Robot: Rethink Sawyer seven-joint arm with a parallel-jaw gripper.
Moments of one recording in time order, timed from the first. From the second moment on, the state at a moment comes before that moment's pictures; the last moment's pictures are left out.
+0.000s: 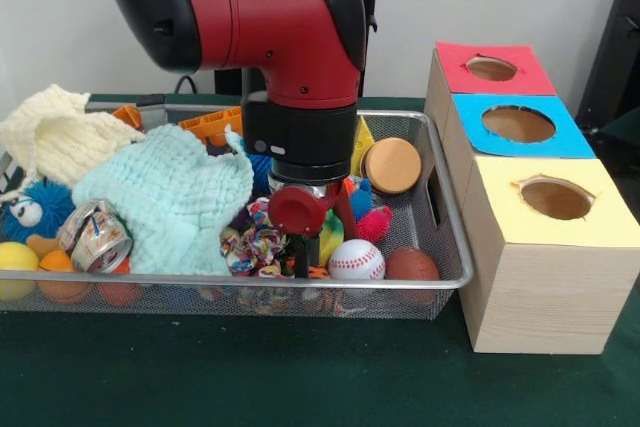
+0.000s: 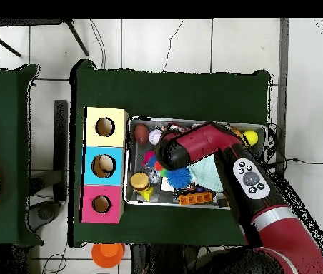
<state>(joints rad) -0.60 -0.44 0.57 1.50 -0.96 0.51 0.91</state>
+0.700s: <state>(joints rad) -0.63 -0.43 0.57 1.50 -0.96 0.51 0.91</state>
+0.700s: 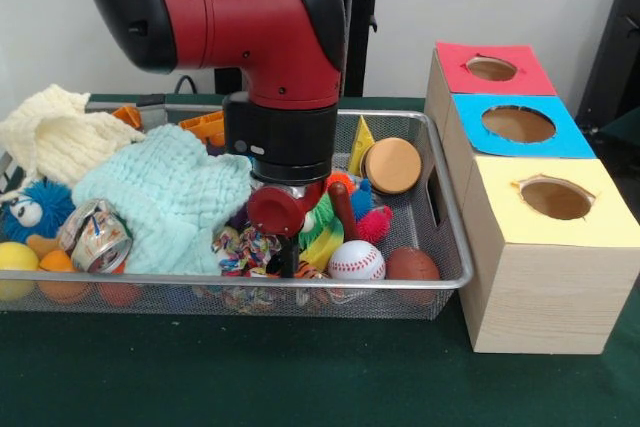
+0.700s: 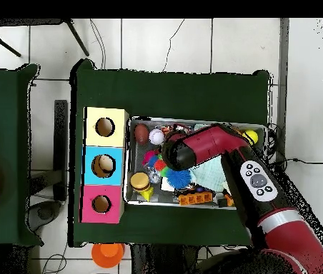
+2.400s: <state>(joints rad) -0.64 -0.63 0.66 1.74 -0.75 0.54 0.91</state>
